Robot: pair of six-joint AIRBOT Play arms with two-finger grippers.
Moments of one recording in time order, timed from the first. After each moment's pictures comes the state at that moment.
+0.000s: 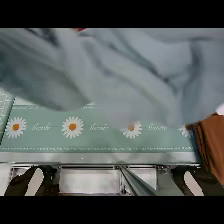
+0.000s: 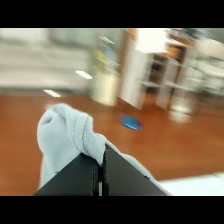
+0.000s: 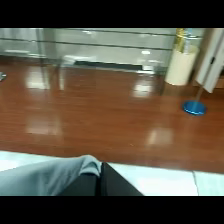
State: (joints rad) left arm 0.41 -0.71 1.82 0.82 -1.14 -1.37; right arm -0.17 -0.72 1.87 -1.32 1.34 1.46
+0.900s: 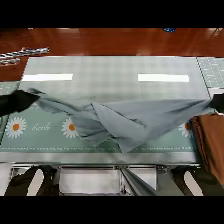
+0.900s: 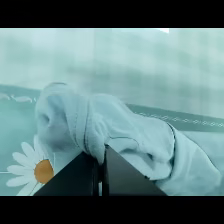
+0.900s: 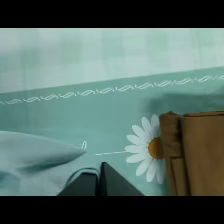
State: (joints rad) left arm 0.30 -0.65 0.77 0.90 -1.17 -1.40; right arm -0.17 -0.71 1.05 -1.47 1.39 1.59
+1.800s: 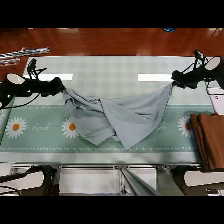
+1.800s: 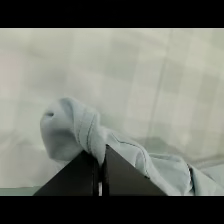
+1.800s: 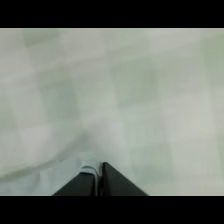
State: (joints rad) left arm 0.12 -1.42 1.00 0.85 -0.80 -1.35; right arm -0.17 -1.59 1.33 -1.24 0.98 1.59
